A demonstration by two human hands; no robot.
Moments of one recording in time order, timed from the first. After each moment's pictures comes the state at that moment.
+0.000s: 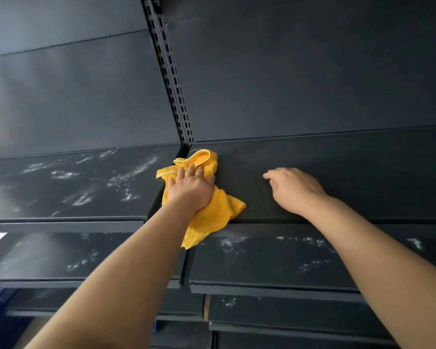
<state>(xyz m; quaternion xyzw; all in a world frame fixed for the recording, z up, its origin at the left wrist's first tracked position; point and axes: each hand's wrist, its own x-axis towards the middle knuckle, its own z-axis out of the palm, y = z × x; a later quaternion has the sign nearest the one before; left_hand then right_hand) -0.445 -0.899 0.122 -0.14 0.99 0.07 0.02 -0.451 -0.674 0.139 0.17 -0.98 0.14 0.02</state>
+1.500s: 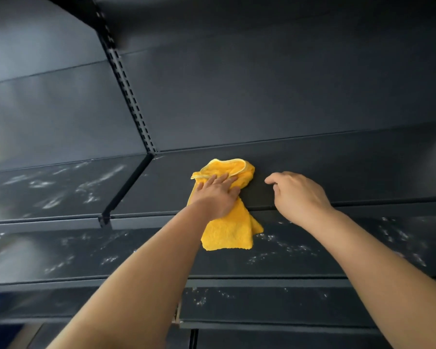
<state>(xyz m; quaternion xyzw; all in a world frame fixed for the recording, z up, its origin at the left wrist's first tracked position) -0.416 -0.709 0.131 0.01 1.00 0.08 0.04 -0.393 -0.518 0.152 0.12 -0.97 0.17 0.09</state>
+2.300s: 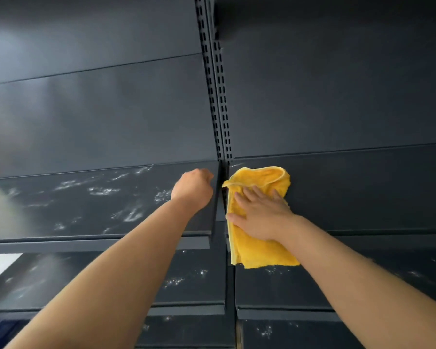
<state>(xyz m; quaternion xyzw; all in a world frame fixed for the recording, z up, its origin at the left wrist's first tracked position) -0.418 -1.009 0.170 -0.09 0.98 0.16 -0.10 -0.413 -0.843 0.139 0.25 -0.96 0.02 -0.08</state>
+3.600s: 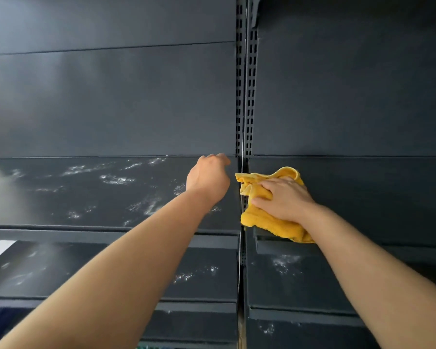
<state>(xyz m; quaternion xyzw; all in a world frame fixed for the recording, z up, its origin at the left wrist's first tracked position) -0.426 -1.044 0.178 -0.05 0.97 0.19 -0.16 -0.451 -0.866 0.142 0.19 -0.98 0.10 0.01</state>
